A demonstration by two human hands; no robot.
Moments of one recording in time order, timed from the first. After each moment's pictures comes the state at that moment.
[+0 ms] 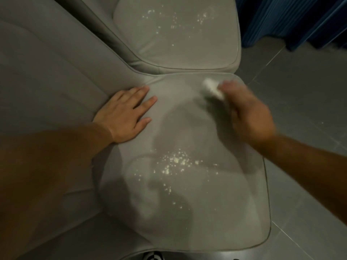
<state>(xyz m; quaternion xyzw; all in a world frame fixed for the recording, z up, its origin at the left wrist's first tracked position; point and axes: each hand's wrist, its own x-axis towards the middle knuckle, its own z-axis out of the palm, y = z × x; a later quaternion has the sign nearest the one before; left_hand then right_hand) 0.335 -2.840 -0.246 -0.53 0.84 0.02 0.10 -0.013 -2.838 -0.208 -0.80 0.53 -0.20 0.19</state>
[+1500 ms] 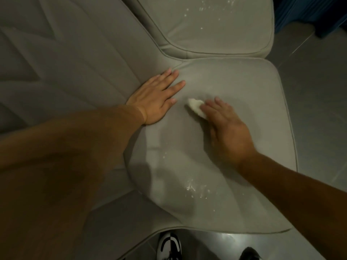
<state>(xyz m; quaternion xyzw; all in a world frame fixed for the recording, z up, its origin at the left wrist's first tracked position) 0.342 -2.847 -0.258 -0.50 0.86 0.11 0.02 0.092 -2.765 -0.235 -0.81 0.52 -0.17 0.20</state>
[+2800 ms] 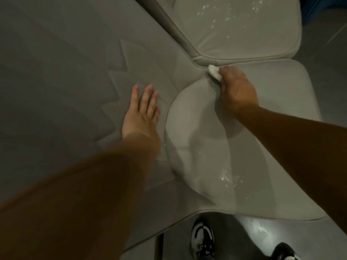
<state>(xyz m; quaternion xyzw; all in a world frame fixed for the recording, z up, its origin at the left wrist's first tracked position) 0.380 -2.745 -0.128 -0.53 0.65 -0.14 0.53 0.153 -2.860 -0.222 -0.74 0.62 -0.16 0.22</state>
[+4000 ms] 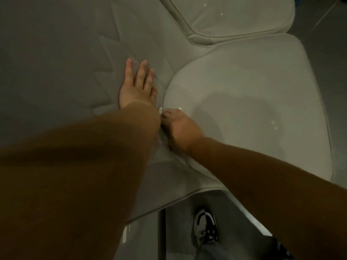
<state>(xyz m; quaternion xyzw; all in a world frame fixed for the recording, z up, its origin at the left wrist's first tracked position) 0.375 -2.745 -0.119 -0.53 0.63 -0.13 0.55 0.270 -2.720 -0.249 -0.89 0.38 -0.08 0.23</state>
